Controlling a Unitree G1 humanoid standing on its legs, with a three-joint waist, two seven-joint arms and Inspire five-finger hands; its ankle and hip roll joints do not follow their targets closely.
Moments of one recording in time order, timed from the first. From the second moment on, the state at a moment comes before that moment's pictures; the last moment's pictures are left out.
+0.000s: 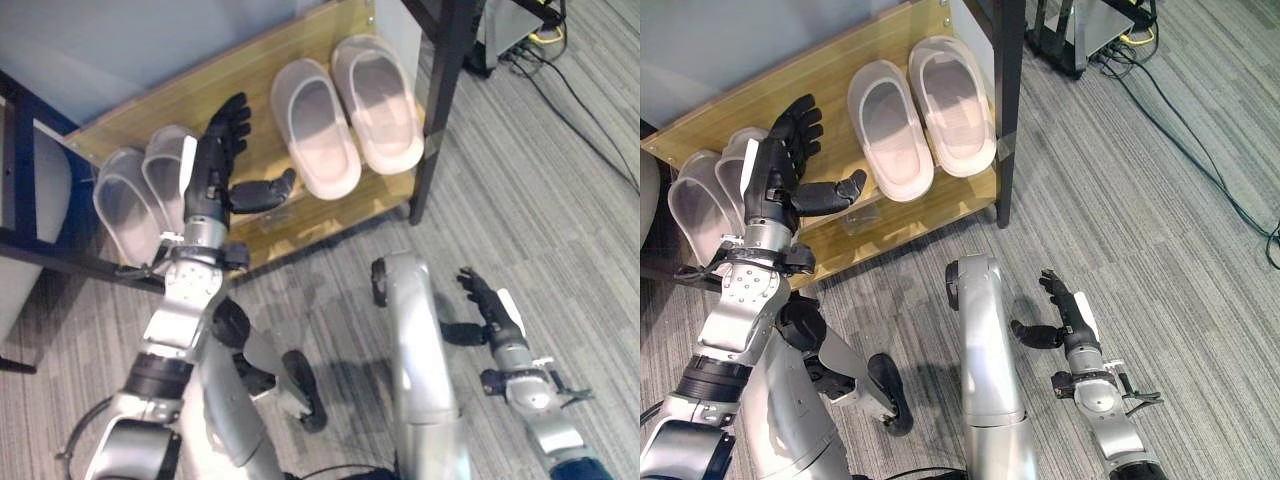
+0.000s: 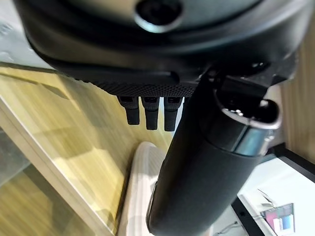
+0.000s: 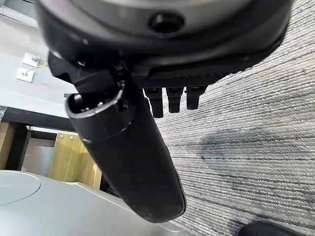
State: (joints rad) left arm -0.53 0.53 -0.10 0.12 -0.29 -0.04 0.24; right arm 0.00 -0.51 0.14 0.24 0.08 -0.15 -0.18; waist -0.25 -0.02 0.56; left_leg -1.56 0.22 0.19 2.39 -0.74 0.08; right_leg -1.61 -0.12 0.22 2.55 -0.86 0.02
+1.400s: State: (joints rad) left arm -0.74 0.50 -0.25 0.29 -0.36 -0.04 0.28; right arm -0.04 -0.54 0.23 0.29 0.04 -0.15 -0.18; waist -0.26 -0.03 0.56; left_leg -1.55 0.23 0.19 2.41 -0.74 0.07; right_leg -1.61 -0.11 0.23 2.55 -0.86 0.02
